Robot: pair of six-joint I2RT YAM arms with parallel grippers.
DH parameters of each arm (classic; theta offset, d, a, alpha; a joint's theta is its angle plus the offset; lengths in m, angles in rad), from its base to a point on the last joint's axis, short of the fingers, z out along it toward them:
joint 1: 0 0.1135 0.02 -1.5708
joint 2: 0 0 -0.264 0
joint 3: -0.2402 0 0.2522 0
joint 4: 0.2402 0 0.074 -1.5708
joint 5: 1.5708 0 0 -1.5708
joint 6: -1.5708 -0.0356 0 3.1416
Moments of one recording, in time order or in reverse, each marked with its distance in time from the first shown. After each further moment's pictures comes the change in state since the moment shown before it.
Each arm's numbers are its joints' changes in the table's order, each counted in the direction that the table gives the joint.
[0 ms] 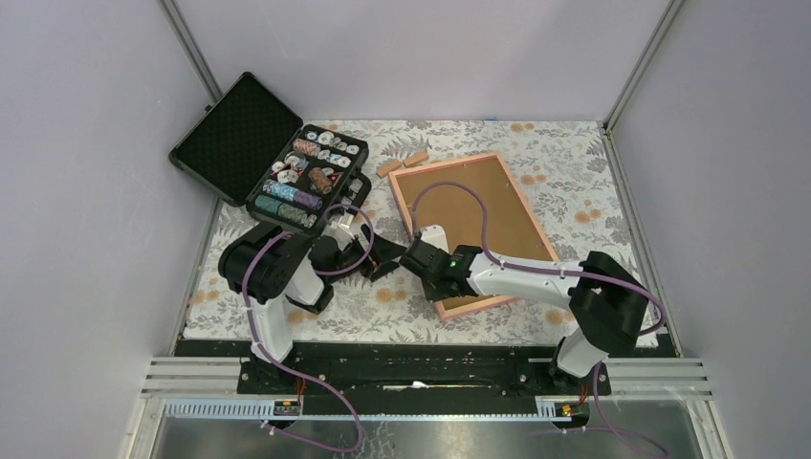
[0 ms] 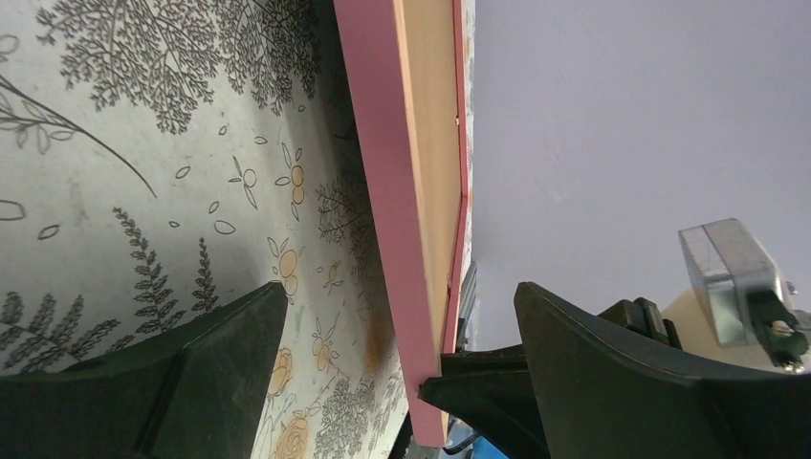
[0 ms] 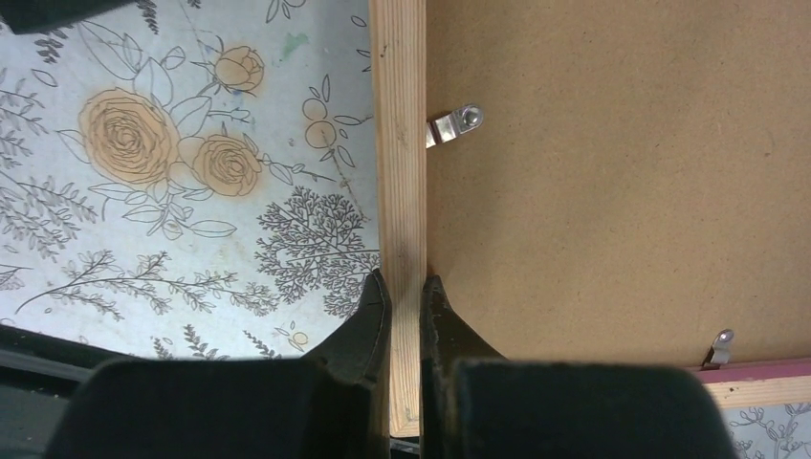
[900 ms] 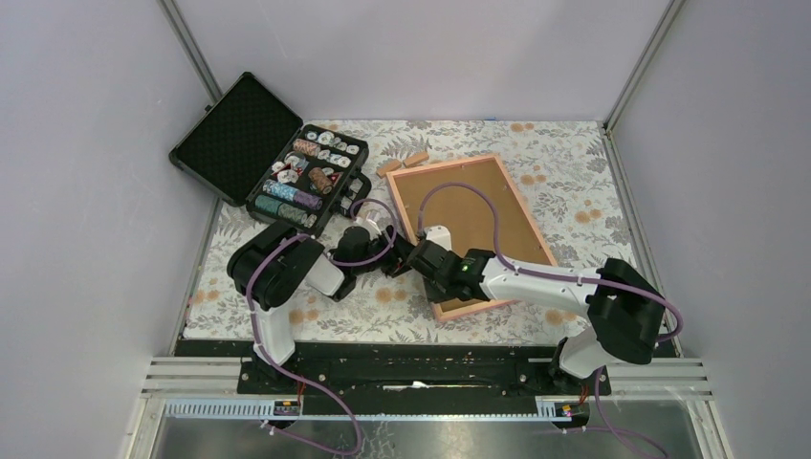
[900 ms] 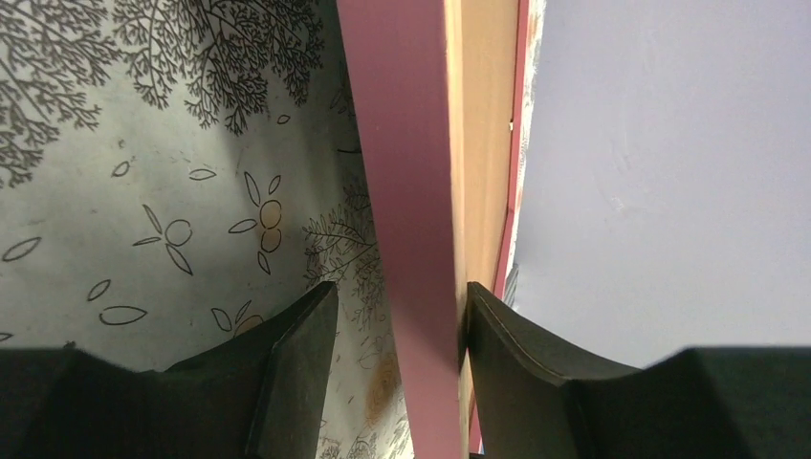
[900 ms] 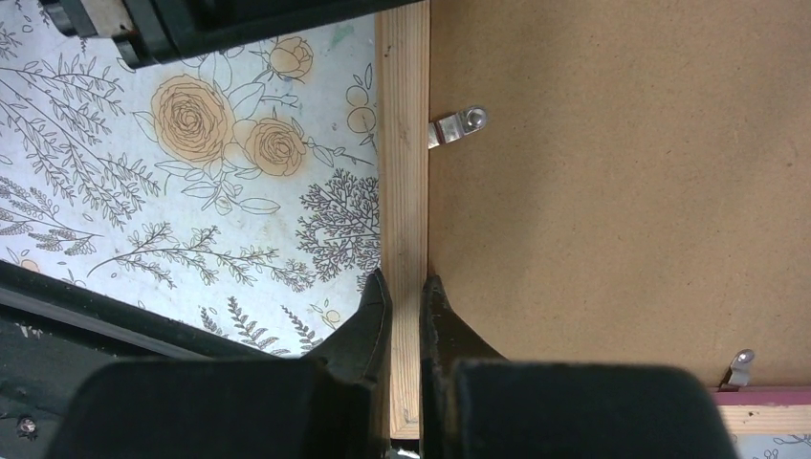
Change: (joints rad) left arm -0.171 -0.004 -0.187 0.333 -0.148 -0.025; right arm -0.001 -0.091 0.059 -0.066 -0.063 -0.018
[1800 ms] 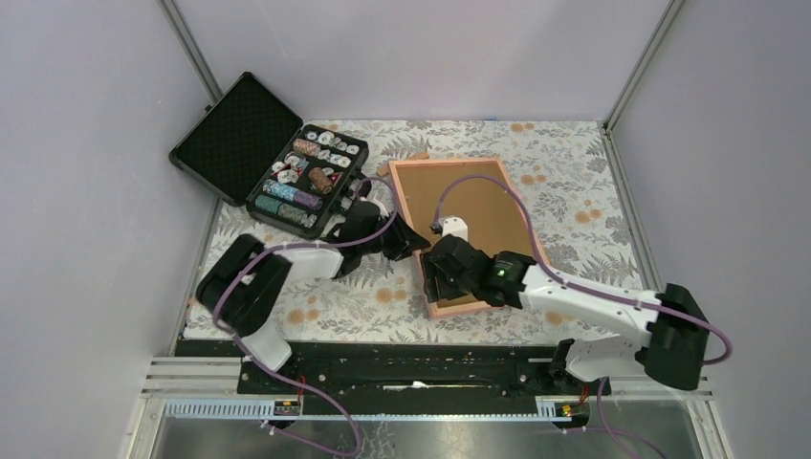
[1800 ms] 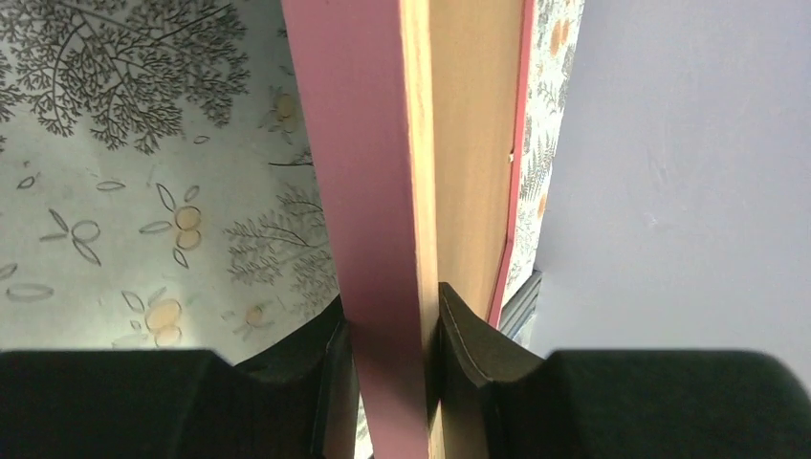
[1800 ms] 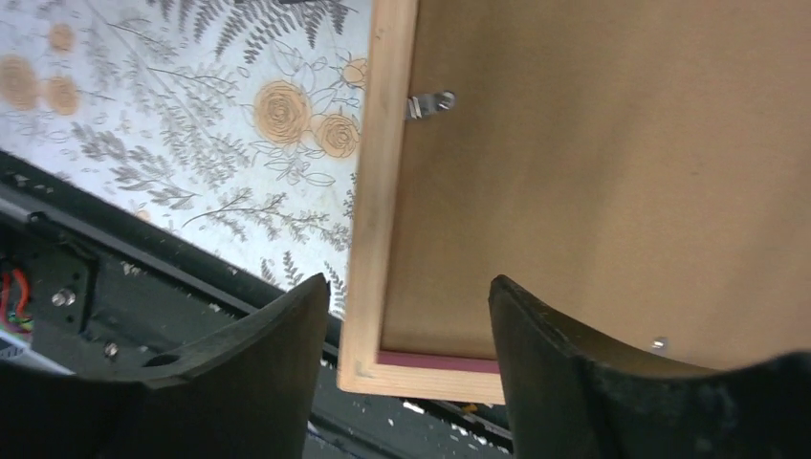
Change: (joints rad) left arm -0.025 -0.182 -0.198 0.528 -0.057 -0.079; right arm -0.002 -0.215 0.054 -0.002 -0.017 0.049
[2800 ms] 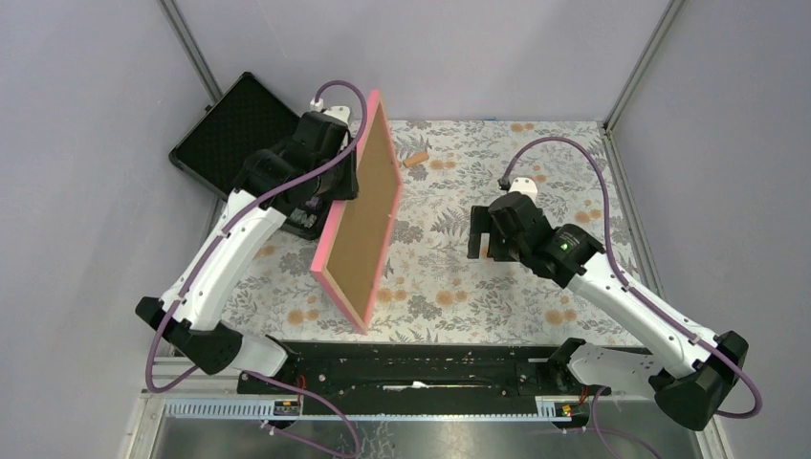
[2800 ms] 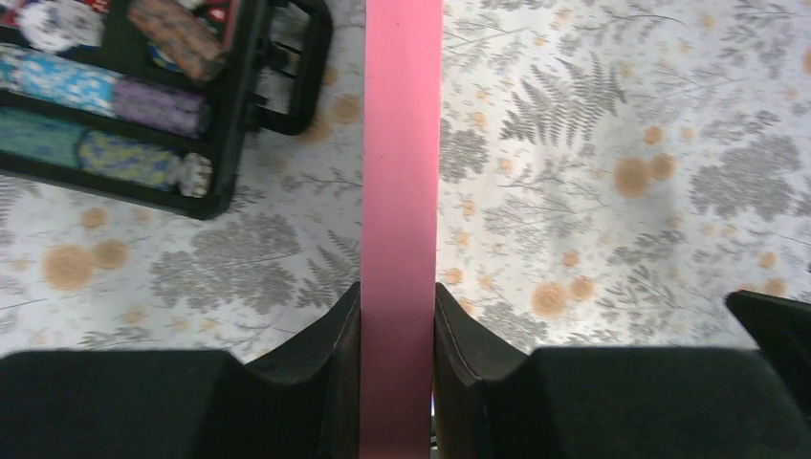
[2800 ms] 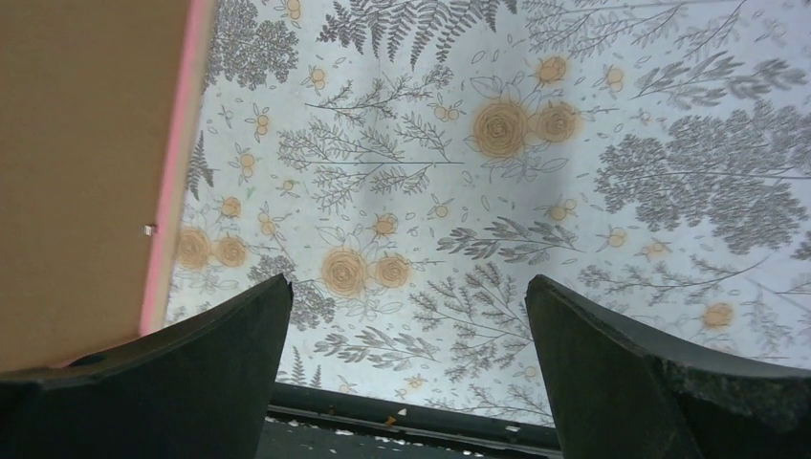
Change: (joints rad) left arm 0.026 -0.311 -1.019 1.570 -0.533 -0.734; right arm -0.299 -0.227 -0.161 0.303 0.112 0.072
